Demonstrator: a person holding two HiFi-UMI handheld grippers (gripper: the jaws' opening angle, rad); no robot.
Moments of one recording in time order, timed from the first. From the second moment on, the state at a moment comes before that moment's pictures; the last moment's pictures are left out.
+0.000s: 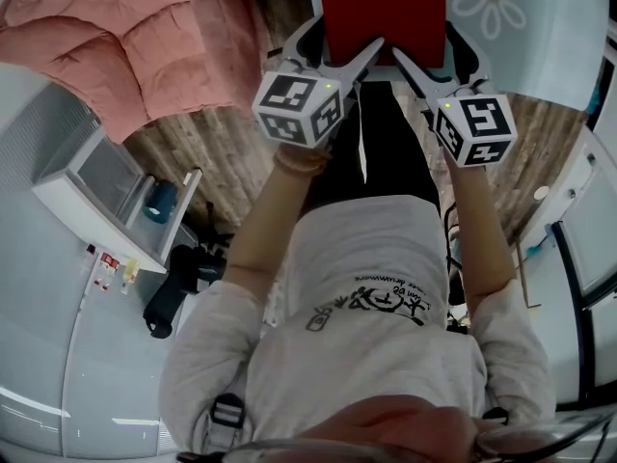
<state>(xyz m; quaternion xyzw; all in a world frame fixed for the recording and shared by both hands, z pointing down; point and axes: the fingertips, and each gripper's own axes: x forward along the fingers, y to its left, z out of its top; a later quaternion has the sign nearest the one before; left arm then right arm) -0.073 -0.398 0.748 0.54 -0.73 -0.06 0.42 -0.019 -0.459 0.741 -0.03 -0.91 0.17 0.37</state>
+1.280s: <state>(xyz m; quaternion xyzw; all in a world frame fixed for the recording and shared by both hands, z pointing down) -0.063 -0.402 0.455 0.64 -0.75 -0.04 0.19 -0.028 -0.422 0.458 -0.13 -0.97 0.05 0.18</state>
